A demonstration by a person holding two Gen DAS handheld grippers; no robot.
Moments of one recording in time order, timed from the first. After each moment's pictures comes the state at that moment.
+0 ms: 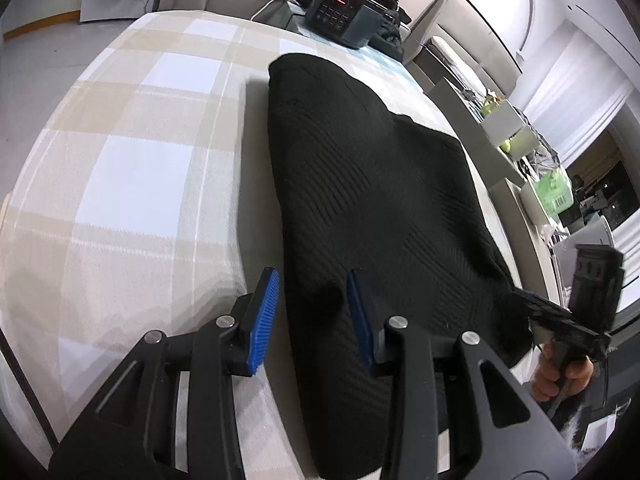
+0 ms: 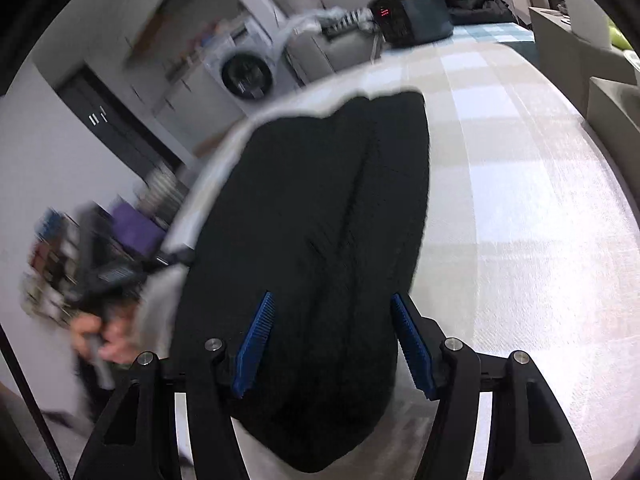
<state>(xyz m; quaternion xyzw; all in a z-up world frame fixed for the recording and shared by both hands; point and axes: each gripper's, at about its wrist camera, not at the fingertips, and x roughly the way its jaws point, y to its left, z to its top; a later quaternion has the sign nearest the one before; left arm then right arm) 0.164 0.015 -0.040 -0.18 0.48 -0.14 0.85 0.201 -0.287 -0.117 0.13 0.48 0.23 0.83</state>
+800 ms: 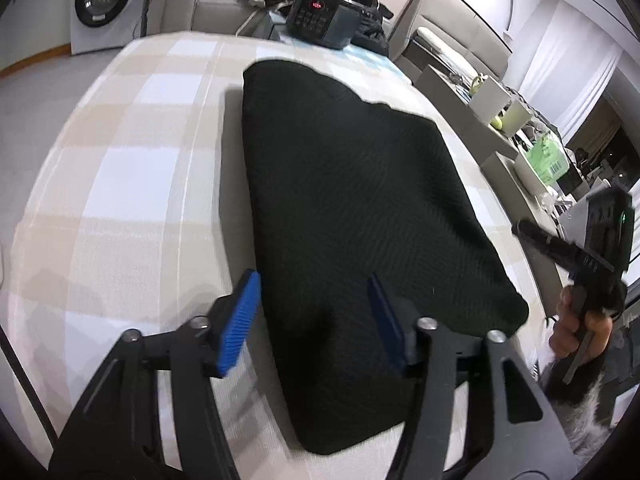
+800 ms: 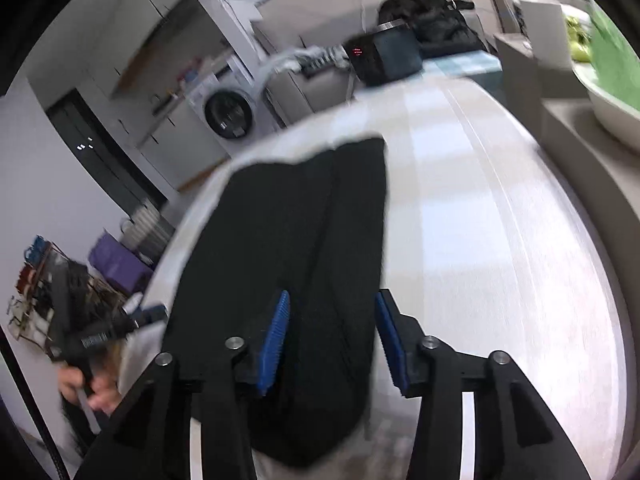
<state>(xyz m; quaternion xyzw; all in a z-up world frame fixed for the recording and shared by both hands) 0.124 -0.006 -0.019 -0.12 0.46 -0.14 0.87 0.217 -0.311 -0.097 0.17 0.40 0.20 0.88</state>
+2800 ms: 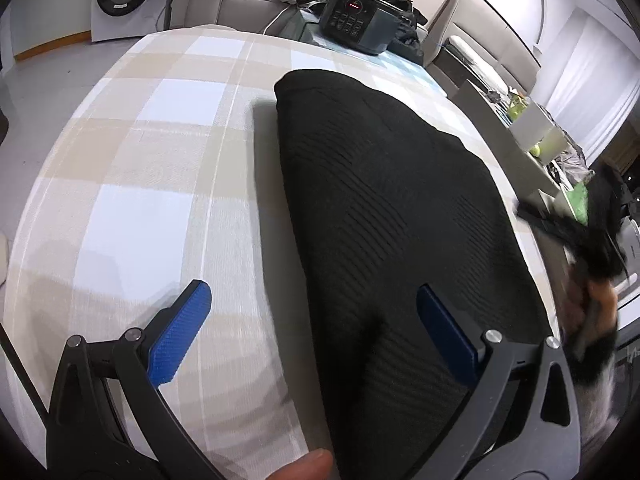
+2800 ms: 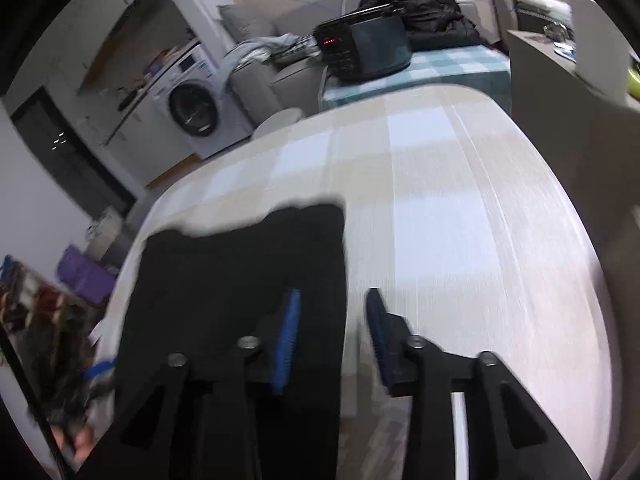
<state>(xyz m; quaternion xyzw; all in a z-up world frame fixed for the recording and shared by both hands) 0.213 0.008 -0.047 -0.15 0.48 -0.10 0.86 0.397 -0.306 -0.133 0.15 0.46 0.17 0.86</state>
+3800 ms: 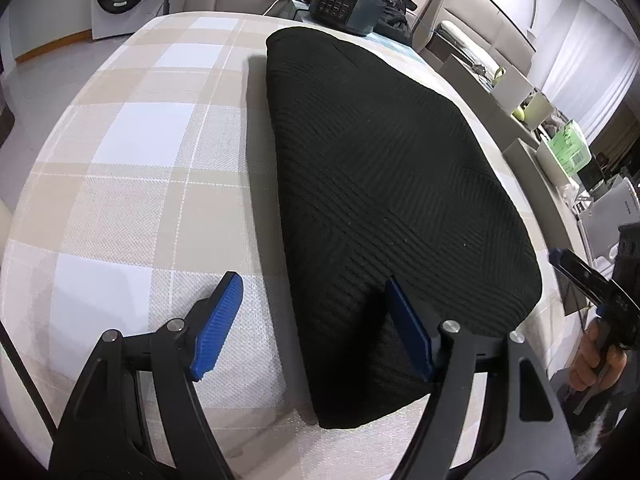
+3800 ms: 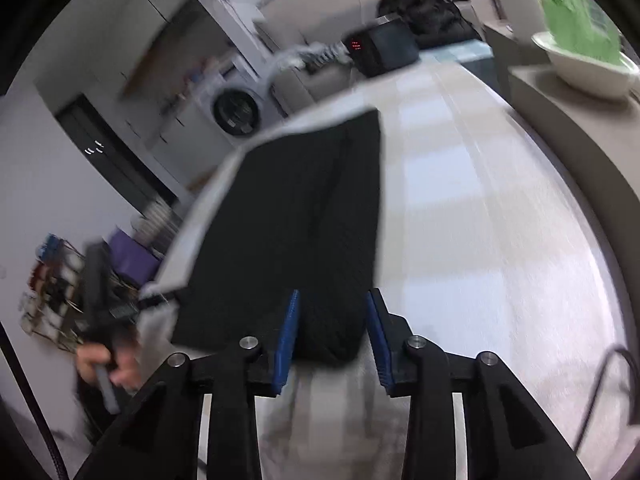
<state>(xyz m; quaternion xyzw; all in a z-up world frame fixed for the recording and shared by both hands) 0.106 -0.013 -0.051 -0.13 0.49 -0.10 0.86 0.183 -0.320 -0.131 0.19 0.40 0.22 0.87</state>
